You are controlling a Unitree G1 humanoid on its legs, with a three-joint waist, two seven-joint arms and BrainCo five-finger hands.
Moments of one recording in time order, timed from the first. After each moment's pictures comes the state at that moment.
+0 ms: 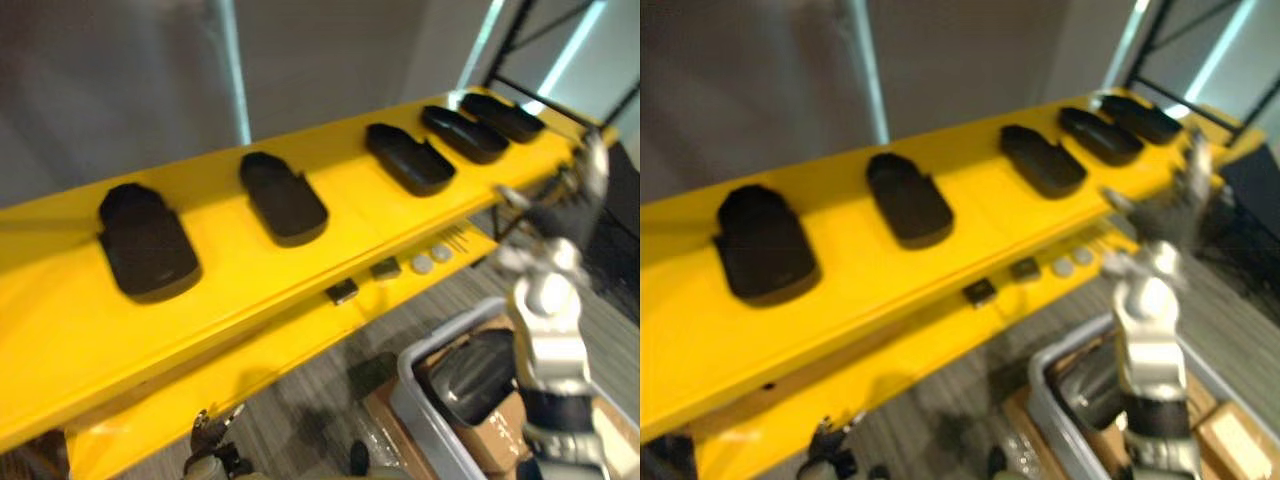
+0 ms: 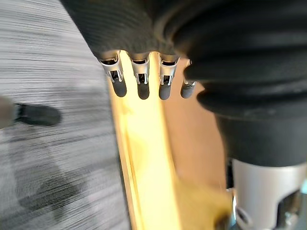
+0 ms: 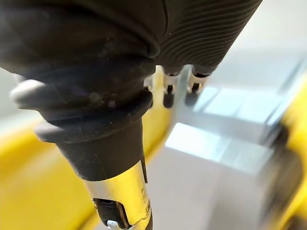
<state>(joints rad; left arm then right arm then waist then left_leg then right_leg) 0.13 0.06 0.09 0.91 -0.25 -0.21 0.21 0.08 -0.25 -0.36 -0.23 0.07 -0.09 -0.47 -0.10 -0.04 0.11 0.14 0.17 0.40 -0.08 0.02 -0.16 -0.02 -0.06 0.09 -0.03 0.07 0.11</state>
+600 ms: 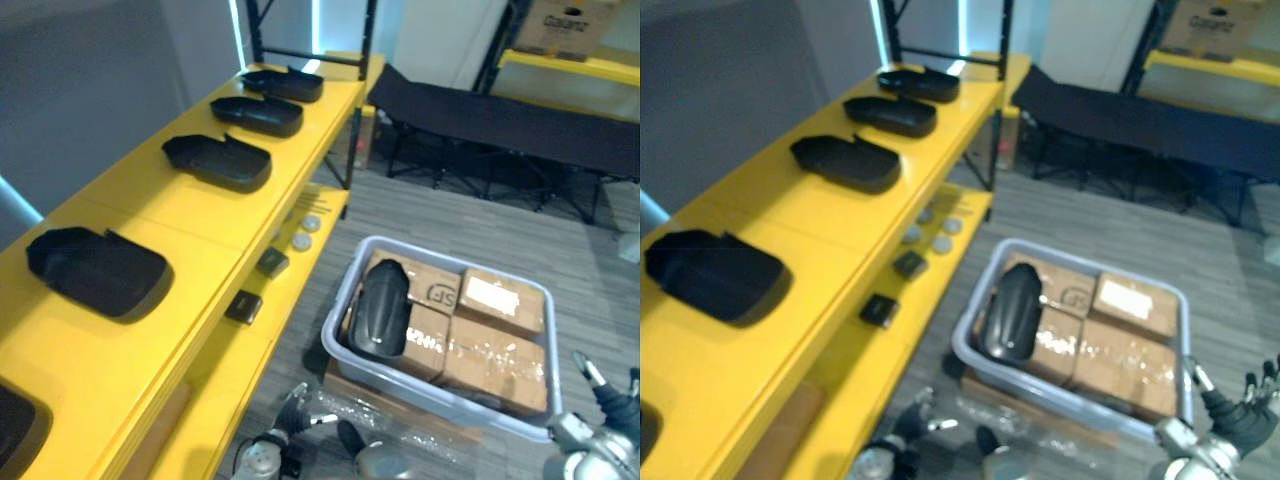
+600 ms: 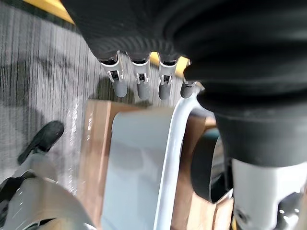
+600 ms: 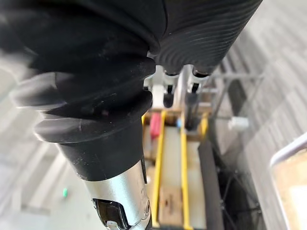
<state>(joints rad) 0.12 0.09 -0.44 0.65 -0.15 -0.10 0.03 0.45 -0.06 -0.34 -0.22 0.27 -0.35 -0.45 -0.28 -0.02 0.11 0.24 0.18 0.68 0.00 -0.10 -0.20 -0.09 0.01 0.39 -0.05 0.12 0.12</state>
